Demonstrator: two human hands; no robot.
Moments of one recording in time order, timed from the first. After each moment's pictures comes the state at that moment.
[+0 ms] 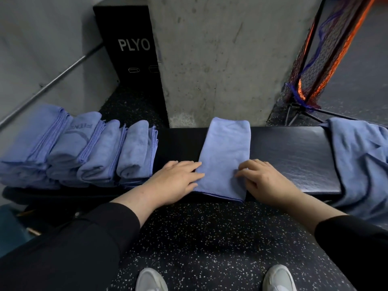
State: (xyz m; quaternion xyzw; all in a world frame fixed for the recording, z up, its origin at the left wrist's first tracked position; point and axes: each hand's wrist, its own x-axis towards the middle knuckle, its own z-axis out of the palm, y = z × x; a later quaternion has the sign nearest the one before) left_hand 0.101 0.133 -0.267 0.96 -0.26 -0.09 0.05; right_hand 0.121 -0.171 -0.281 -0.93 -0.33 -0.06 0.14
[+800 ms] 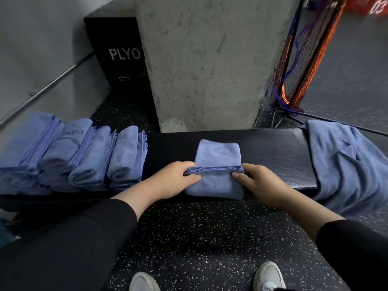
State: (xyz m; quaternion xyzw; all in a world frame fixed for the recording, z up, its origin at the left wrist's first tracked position) left_hand 0.095 0.101 -0.236 0.90 -0.14 -0.14 0.39; right_hand 0.086 -0.176 -0.231 -0.91 -0.11 0.12 0.38
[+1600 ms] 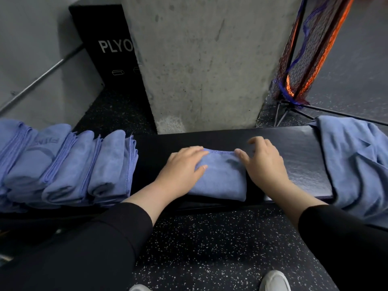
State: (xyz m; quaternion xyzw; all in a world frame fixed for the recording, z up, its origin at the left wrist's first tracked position) left_hand 0.154 0.067 -0.261 0.96 -0.17 0.01 0.22; right_hand 0.169 -0.168 -0.264 -0.96 0.05 -0.09 0.24
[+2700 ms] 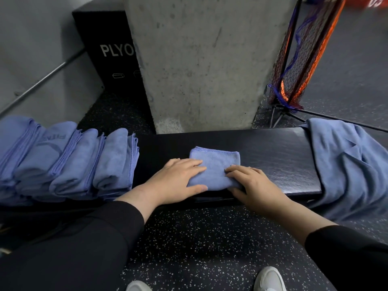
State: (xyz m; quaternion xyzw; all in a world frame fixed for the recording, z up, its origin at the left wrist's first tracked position) left_hand 0.129 0.092 -0.265 0.95 -0.27 -0.08 0.12; right_hand 0.109 -0.185 -0.281 -0.95 -0.26 -0.02 0.19
